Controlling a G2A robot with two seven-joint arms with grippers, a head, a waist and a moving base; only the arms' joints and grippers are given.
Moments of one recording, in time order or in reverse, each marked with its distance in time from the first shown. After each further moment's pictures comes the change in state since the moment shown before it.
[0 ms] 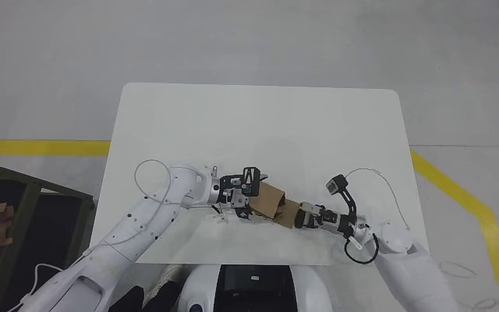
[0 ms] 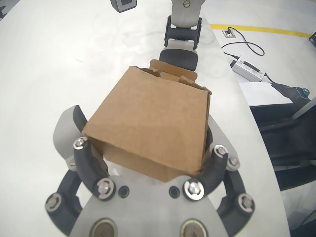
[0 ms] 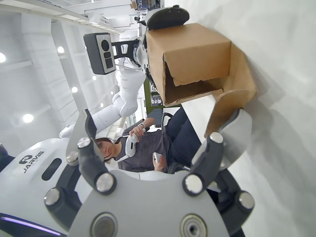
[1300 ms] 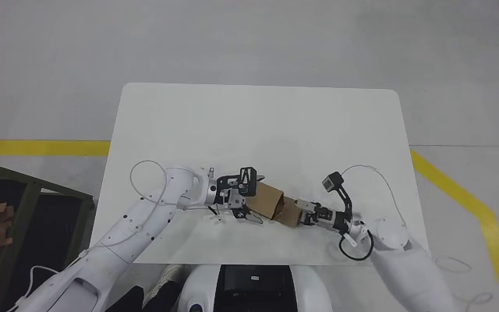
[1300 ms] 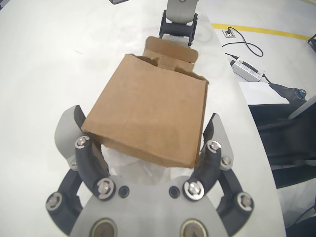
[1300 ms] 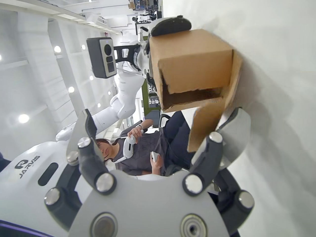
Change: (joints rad) left arm 0.010 0.021 -0.002 -0.012 -0.048 0.000 -0.041; right arm 0.028 -0.012 -0.037 -0.010 -0.041 0.021 -0.037
